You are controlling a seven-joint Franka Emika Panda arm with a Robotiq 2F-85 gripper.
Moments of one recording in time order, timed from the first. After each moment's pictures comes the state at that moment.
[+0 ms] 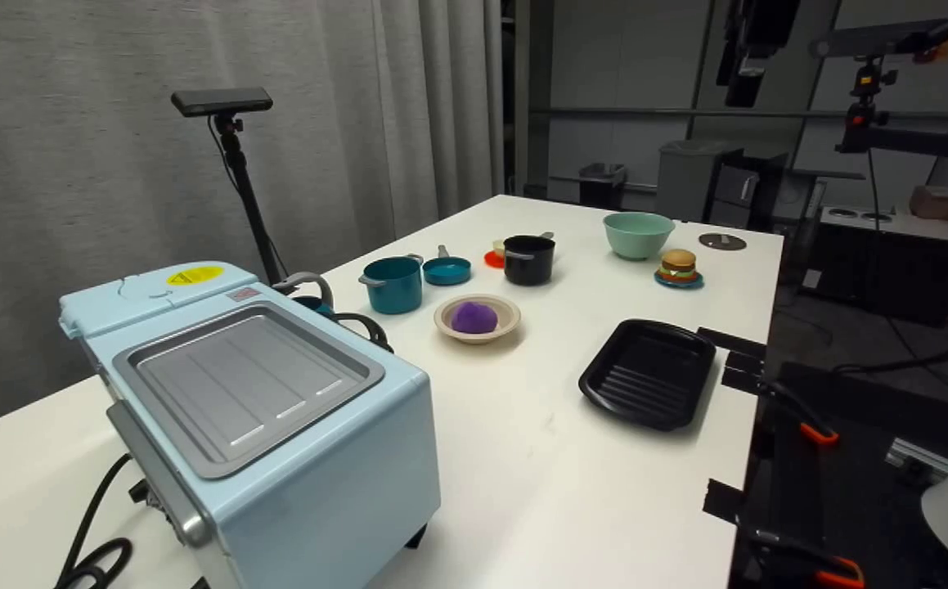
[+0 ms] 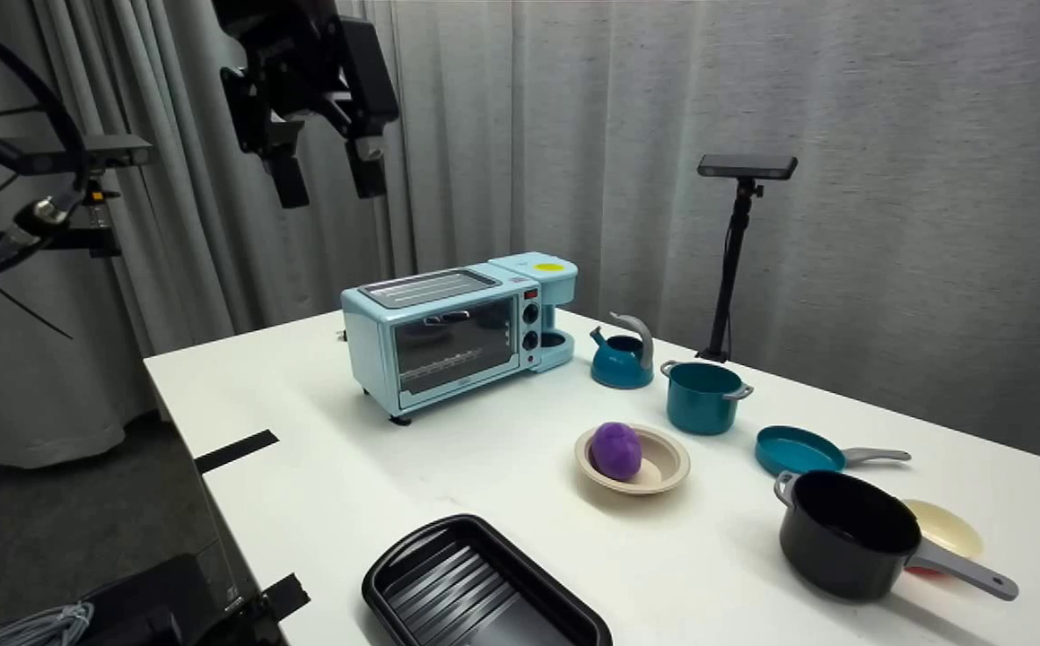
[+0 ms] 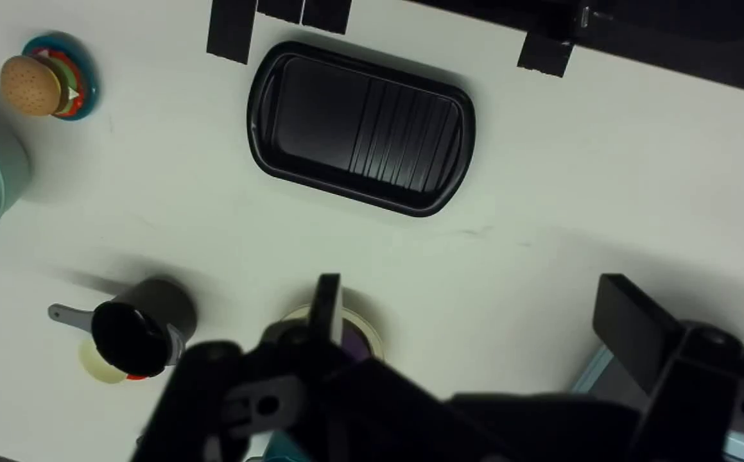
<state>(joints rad) 0.05 -0.79 0.07 -2.43 -0.09 1.73 -0.12</state>
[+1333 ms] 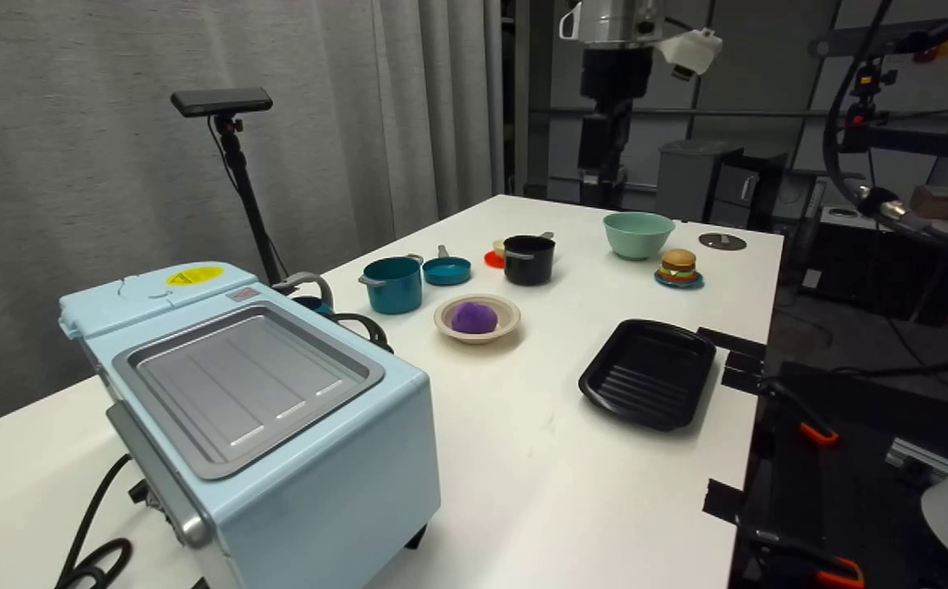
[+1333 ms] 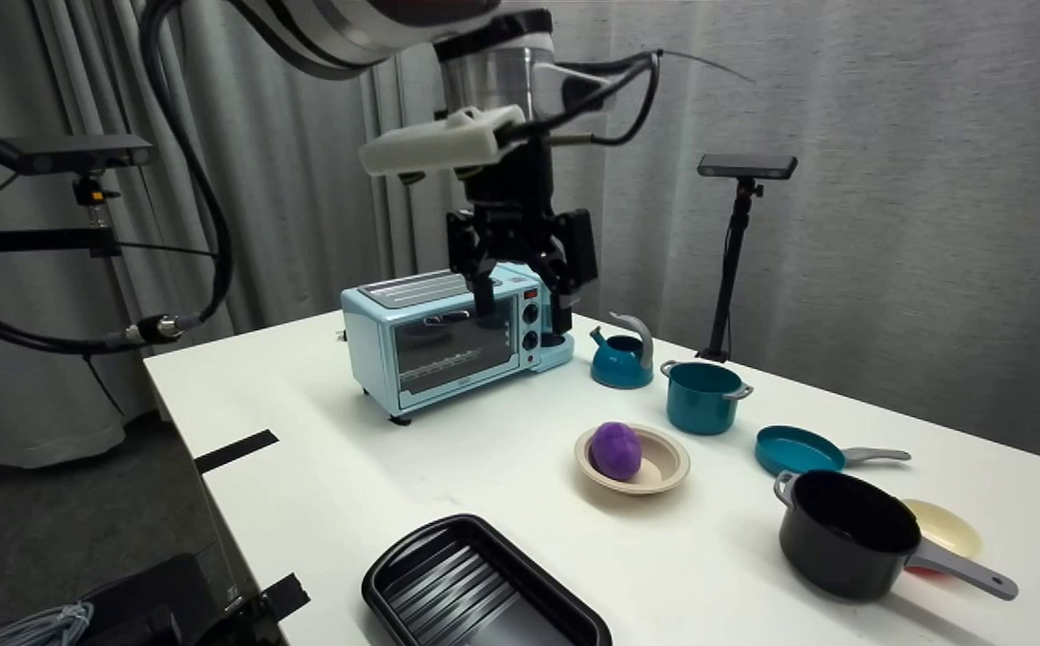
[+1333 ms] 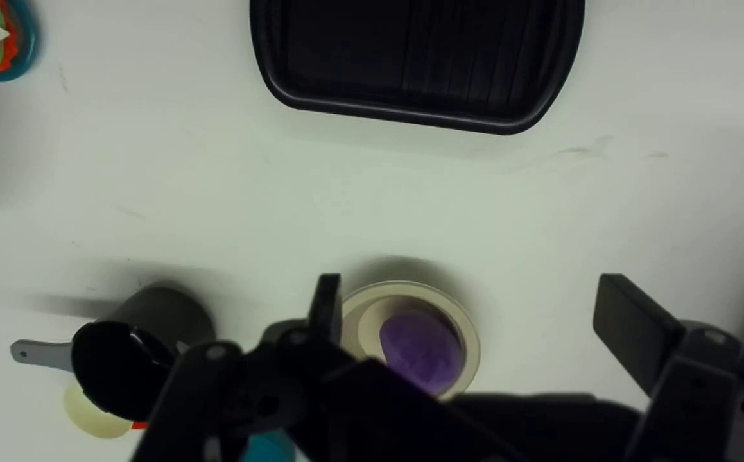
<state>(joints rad) 0.00 -0.28 -0.08 -2.33 -0.11 2.11 -0.11</state>
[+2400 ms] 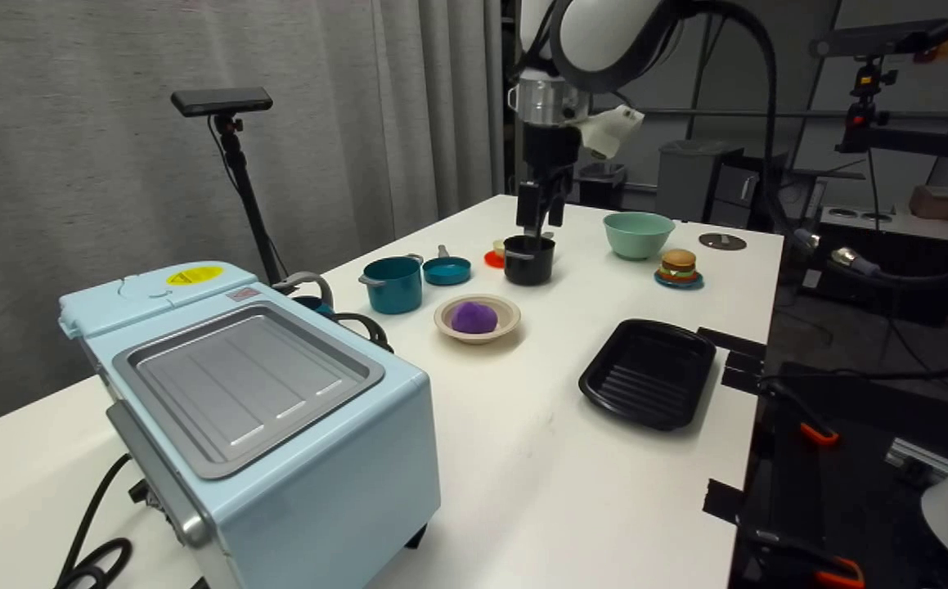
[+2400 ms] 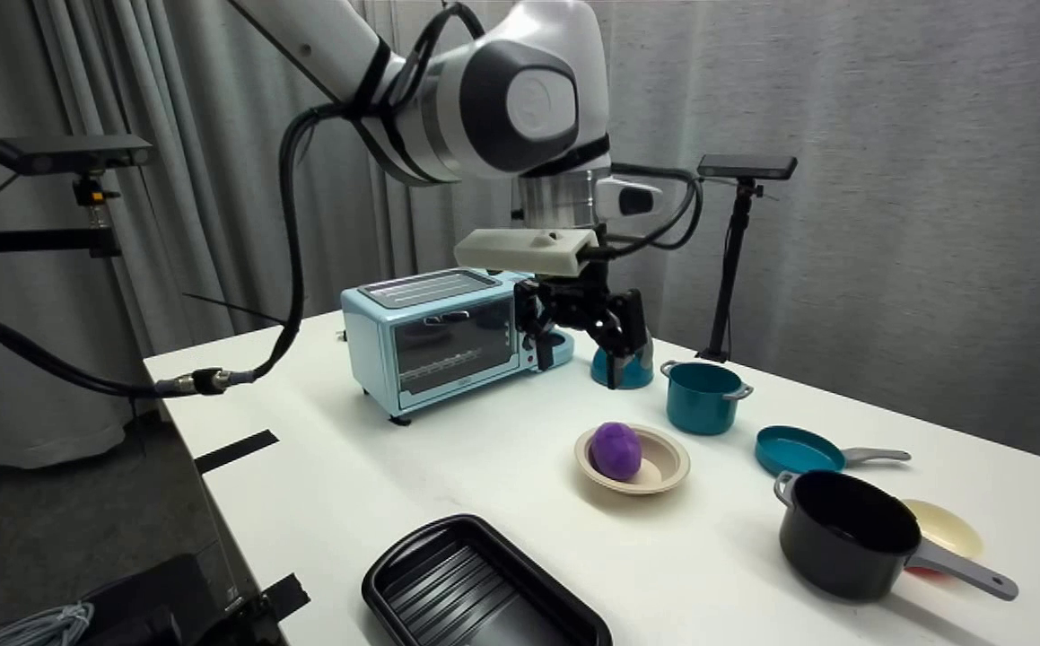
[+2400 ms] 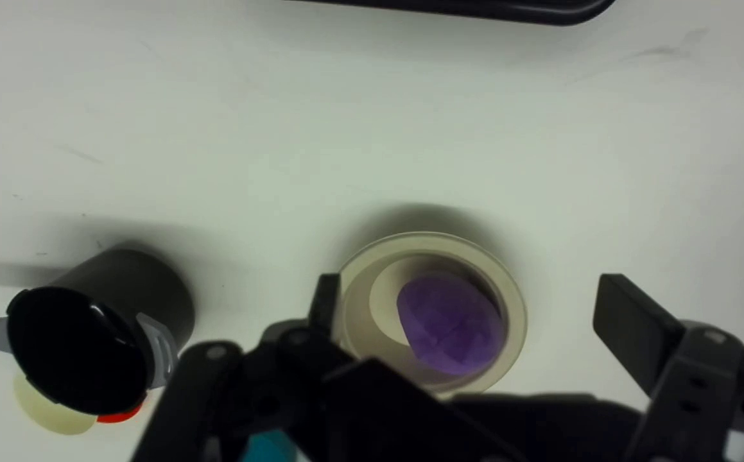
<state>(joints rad) 0.00 0.03 -0.08 -2.21 -0.12 2.33 -0.08</state>
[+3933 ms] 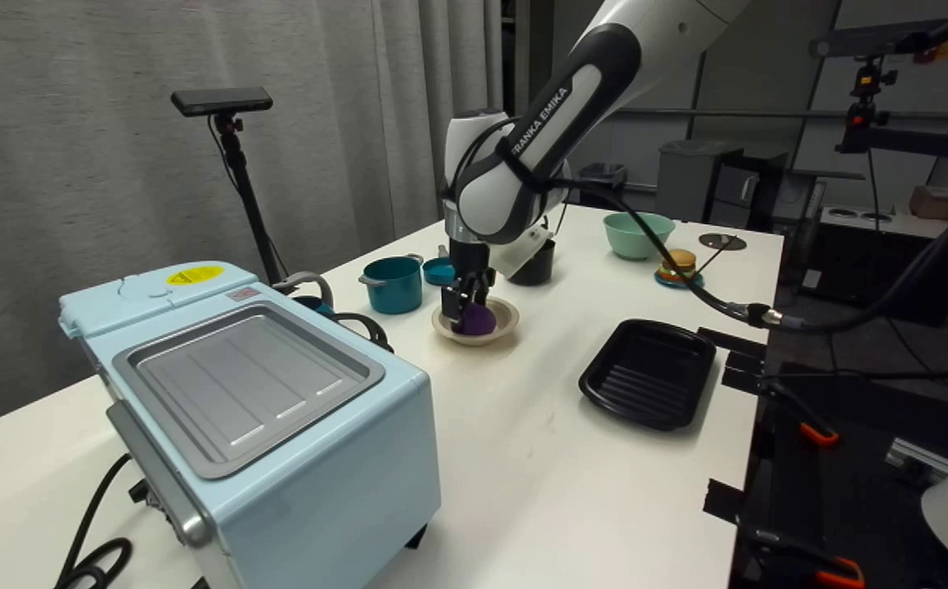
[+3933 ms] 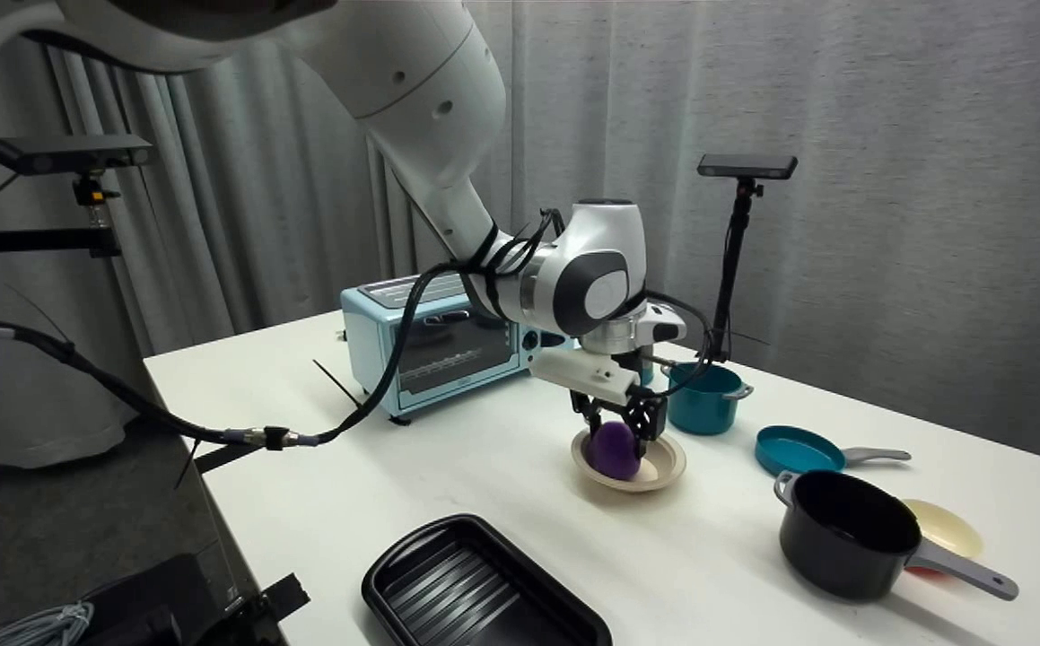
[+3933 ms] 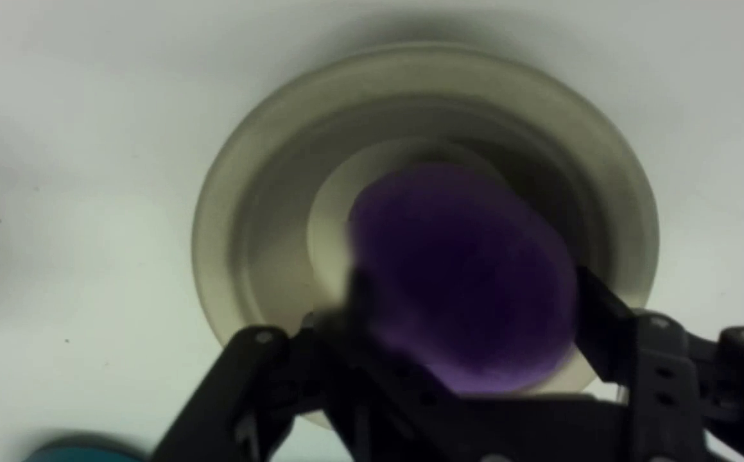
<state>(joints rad) -0.01 0.60 -0.03 -1.84 -0.06 2.59 -0.04</state>
